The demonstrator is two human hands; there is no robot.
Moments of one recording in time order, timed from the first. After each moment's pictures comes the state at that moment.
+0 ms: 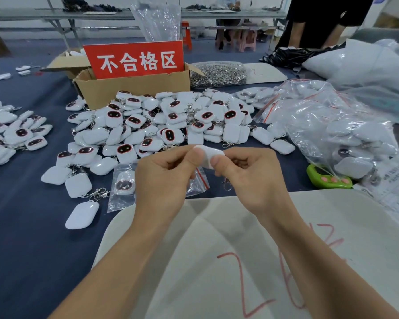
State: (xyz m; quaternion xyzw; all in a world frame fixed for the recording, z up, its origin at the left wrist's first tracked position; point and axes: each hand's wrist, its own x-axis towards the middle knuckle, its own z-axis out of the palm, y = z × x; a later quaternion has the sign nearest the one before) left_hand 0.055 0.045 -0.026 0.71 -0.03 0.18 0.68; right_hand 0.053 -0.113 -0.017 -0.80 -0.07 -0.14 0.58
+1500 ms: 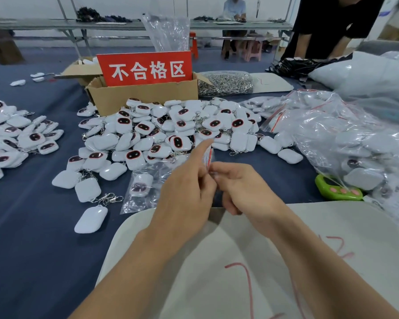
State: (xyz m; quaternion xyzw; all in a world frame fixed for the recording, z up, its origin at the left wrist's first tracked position) left_hand 0.052 0.045 -0.035 0.87 -0.17 0.21 0.43; right_hand 0.065 -0.101 -0.025 -0.76 -0.08 0.08 0.64
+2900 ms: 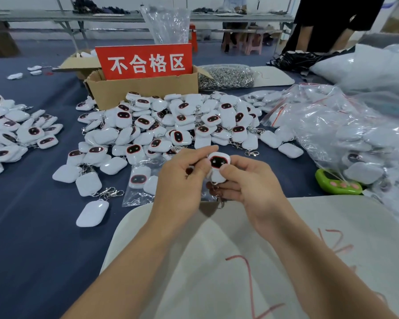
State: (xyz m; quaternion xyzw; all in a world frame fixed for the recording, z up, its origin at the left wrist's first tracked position) left_hand 0.061 0.045 -0.035 0.76 -0.09 0.15 0.62; right_hand 0.050 -0.100 -0.021 -0.65 0.03 0.06 0.76
